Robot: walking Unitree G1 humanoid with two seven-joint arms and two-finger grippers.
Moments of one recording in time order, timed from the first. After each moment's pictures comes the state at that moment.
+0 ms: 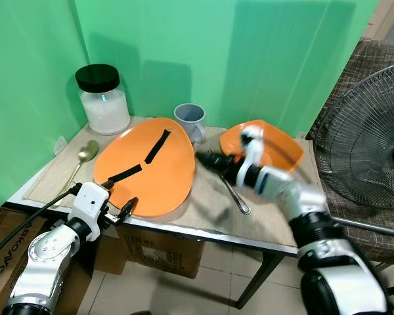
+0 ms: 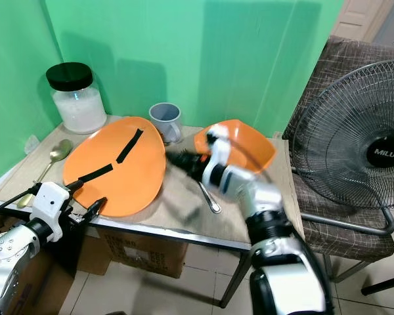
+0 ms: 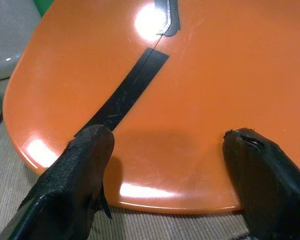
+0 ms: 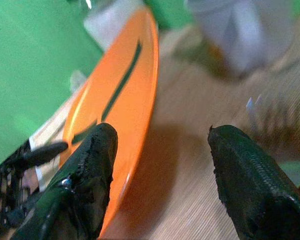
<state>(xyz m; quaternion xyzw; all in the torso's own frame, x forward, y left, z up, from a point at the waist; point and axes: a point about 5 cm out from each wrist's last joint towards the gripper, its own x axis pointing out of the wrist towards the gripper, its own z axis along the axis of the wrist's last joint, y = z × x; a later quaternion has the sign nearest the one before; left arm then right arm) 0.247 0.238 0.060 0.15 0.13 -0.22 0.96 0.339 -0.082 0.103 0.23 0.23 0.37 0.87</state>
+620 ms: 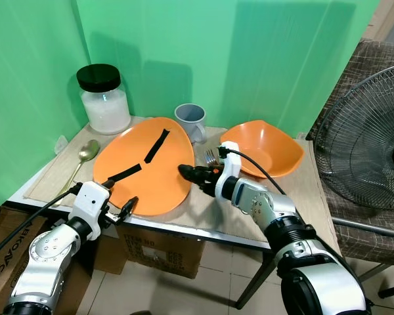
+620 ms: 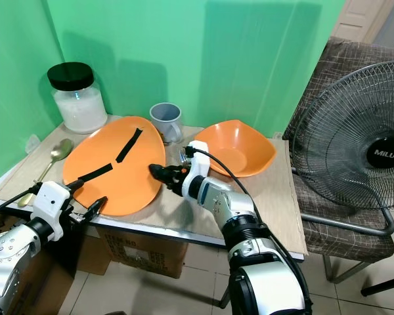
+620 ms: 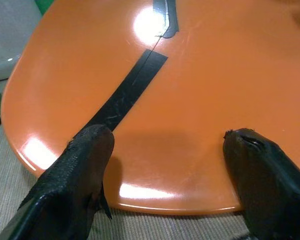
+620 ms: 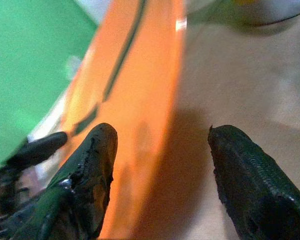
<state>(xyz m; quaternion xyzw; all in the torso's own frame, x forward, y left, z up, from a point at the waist) 0.250 0.238 0.060 0.15 0.12 -0.22 0.96 0.331 -0.044 0.082 0.27 0.26 0.37 0.85</state>
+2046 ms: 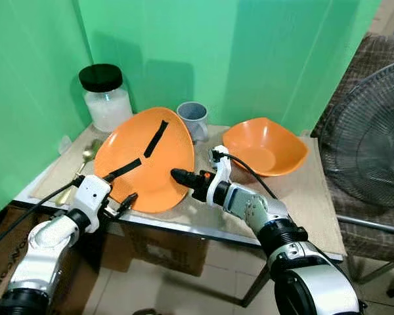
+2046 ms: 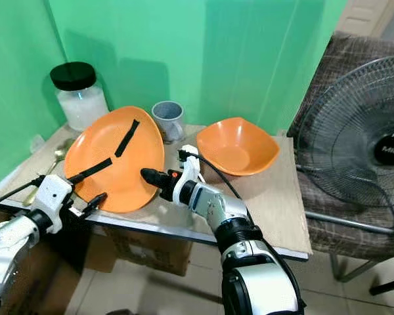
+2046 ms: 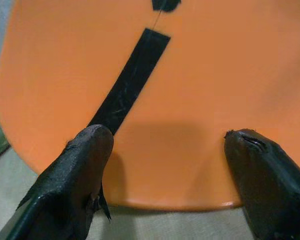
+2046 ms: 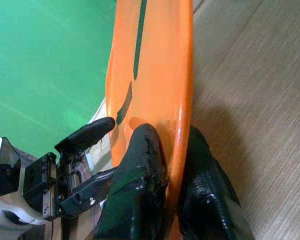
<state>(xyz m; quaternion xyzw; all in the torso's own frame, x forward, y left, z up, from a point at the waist) 0.264 0.247 0.069 0.18 0.12 -0.23 0.95 0.322 -0.025 0.081 0.32 0.26 0.40 0.82</state>
